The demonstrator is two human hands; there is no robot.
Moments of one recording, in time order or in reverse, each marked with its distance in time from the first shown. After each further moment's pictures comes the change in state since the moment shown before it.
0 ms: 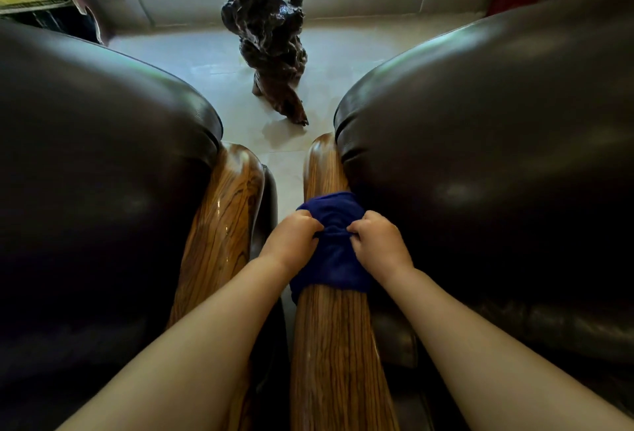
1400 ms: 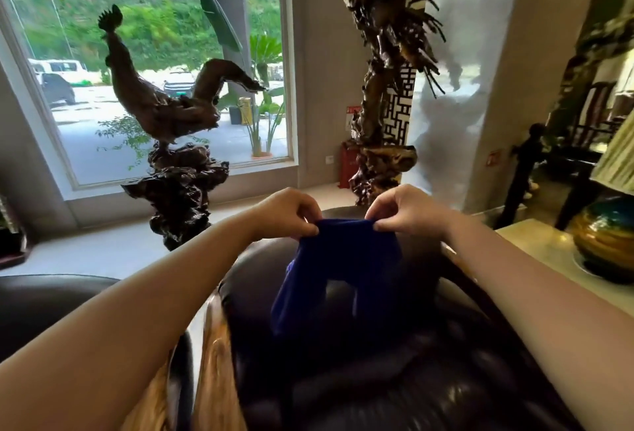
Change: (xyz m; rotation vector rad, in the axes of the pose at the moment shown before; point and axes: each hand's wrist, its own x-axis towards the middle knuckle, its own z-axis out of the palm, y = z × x) left_hand -0.232 0.487 -0.352 -0.196 -0.095 0.526; right_hand -0.372 -0.032 -0.598 0.161 0.173 -0.078
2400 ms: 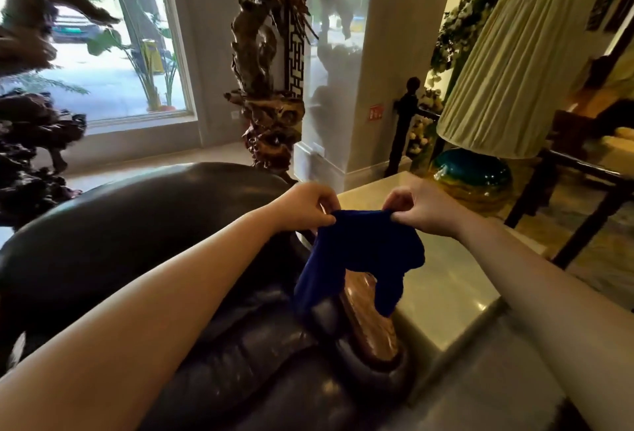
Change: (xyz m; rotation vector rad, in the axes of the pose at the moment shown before) left_hand 0.254 0.302 0.377 -0.072 -0.125 0.172; right_hand -0.274 0.383 -0.238 -0.097 0.095 0.315
